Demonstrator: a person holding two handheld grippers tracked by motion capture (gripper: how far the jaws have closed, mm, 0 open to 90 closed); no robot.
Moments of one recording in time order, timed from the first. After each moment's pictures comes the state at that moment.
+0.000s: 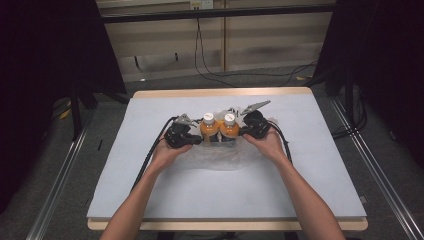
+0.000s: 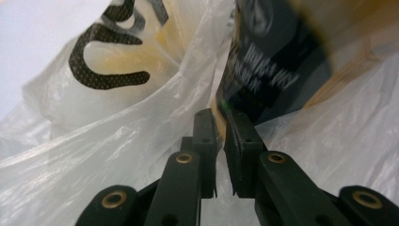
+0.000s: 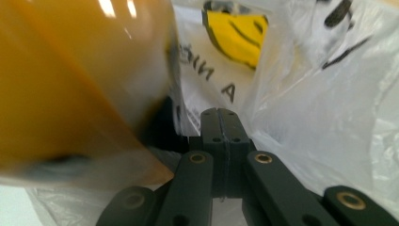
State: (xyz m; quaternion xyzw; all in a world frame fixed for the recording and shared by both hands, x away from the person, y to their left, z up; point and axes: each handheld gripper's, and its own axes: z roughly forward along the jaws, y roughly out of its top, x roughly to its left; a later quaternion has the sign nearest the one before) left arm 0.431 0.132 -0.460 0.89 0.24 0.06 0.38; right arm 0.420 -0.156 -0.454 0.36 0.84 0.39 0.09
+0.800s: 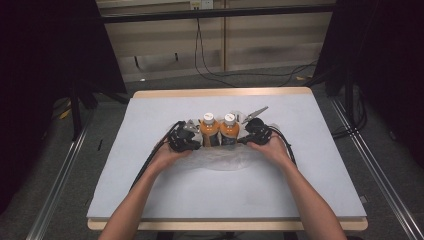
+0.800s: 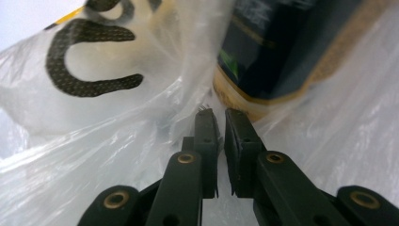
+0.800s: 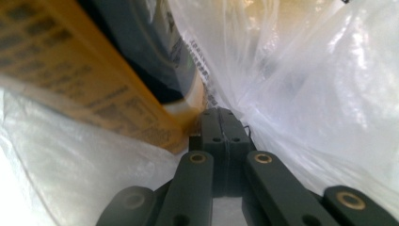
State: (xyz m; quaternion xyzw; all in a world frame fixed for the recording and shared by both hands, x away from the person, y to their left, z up) left arm 0.423 0.122 -0.468 0.94 0.18 0.10 0.29; right arm 0.419 -0.165 -0.477 0.34 0.88 0.33 0.05
